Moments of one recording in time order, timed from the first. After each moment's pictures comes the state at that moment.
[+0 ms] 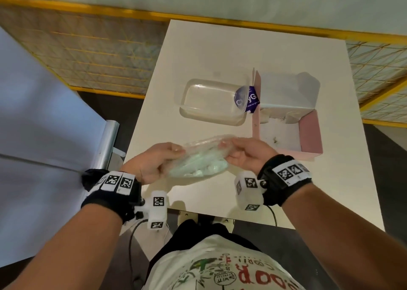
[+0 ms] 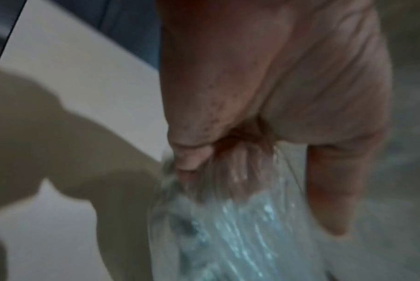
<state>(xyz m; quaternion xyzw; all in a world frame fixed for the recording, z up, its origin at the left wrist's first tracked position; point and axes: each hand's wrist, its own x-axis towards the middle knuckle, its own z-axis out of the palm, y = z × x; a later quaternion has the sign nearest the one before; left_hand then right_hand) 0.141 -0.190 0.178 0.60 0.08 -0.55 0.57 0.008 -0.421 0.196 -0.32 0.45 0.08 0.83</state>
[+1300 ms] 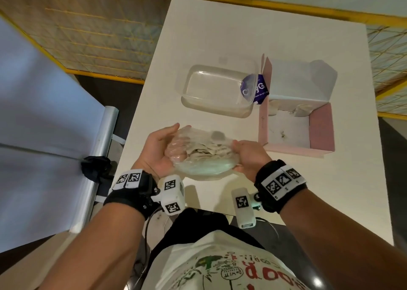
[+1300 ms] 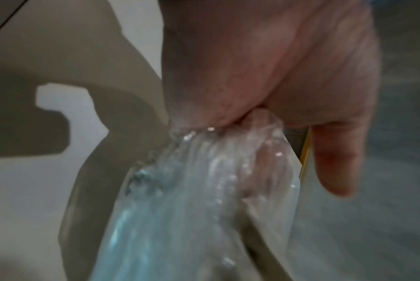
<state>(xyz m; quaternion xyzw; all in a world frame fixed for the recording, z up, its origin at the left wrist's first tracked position) 0.141 -0.207 0.152 0.38 0.19 -0.55 0.72 0.008 -0.410 0.143 -0.52 0.49 0.10 0.69</state>
